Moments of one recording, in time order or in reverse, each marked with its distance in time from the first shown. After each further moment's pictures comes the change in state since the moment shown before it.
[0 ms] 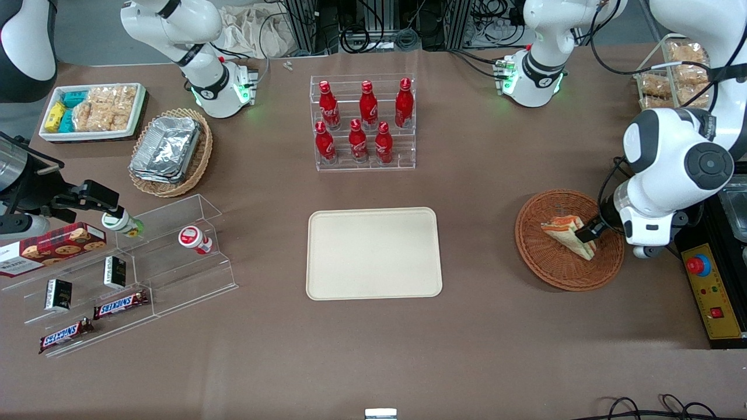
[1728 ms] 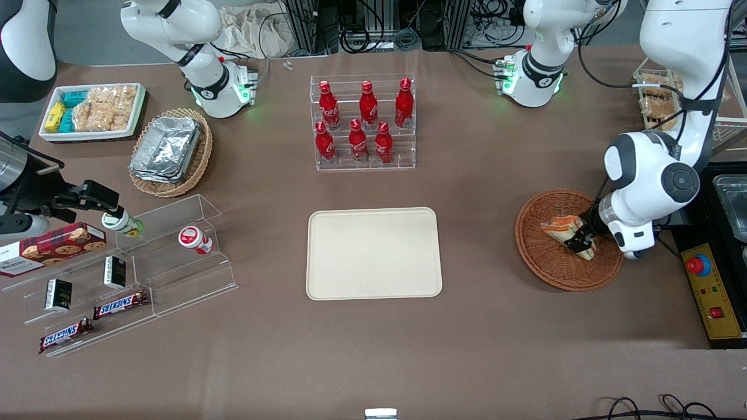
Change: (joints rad) arm -0.006 0.108 0.028 -0.140 -0.083 0.282 -0.137
